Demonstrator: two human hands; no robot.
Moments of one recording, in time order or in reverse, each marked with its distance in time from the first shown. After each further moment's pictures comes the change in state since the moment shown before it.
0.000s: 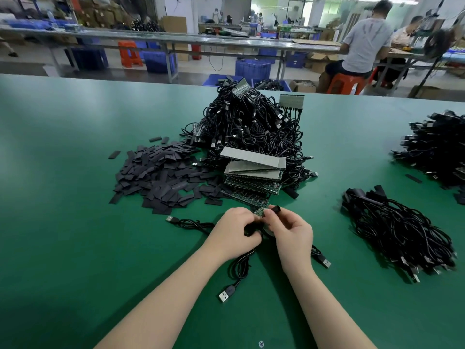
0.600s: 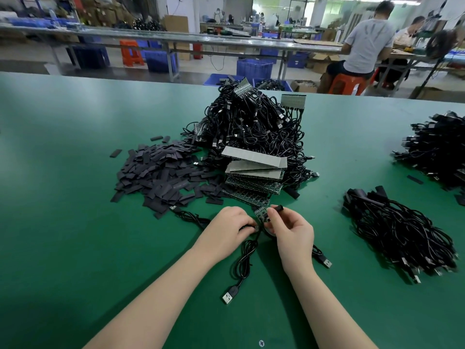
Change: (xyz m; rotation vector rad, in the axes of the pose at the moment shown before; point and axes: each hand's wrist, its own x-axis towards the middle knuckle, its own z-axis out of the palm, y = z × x) left_hand -0.004 -0.014 -0.010 0.196 -0.004 0.119; right_hand 0.002 0.003 0.002 0.016 0.035 0.038
